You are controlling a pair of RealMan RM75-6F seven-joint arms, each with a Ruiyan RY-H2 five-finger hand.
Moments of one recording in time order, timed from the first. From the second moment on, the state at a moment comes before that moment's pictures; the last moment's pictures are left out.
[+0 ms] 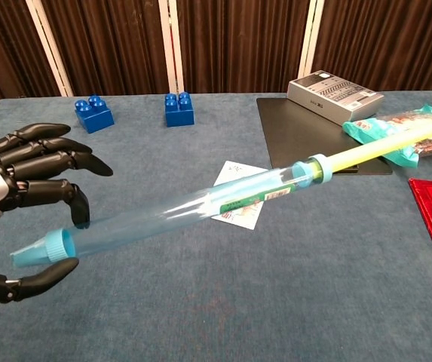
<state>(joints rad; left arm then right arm) -0.31 -1.60 0.13 -1.45 1.98 1.53 0.33 0.51 -1.38 0.30 -1.05 -1.11 0.91 0.23</state>
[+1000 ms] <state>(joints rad) -0.33 -1.69 0.05 -1.26 1.97 1.55 0.29 0.52 -1.41 0.26 -0.93 -1.16 0.86 0.29</state>
